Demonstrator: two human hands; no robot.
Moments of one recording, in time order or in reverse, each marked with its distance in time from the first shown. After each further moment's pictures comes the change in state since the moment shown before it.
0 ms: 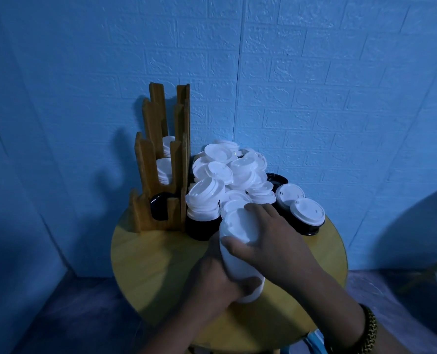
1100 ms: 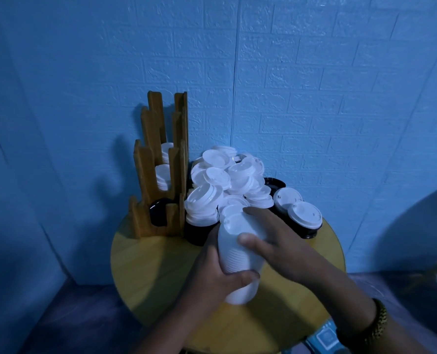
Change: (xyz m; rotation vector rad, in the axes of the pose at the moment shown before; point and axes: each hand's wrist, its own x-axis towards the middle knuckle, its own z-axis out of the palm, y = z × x) left_hand 0.004 0.010 -0.009 -0.319 -0.027 0.062; right_hand 0.007 0.032 -0.008 0.375 -0.133 -0.110
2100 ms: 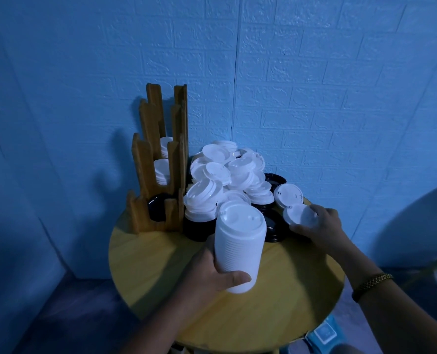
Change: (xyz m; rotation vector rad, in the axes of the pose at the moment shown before) left_hand 0.007 -0.025 -0.009 -0.009 -0.124 -0.152; right_hand 0.034 0.151 -0.045 -0.105 0.311 0.525
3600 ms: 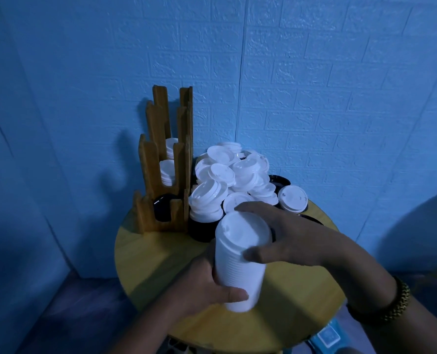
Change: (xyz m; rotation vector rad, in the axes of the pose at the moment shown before) left_hand -0.016 0.012 -0.022 0.099 -0.164 0.002; right_hand -0.103 -0.136 -0.021 -0.084 -0.569 -0.590
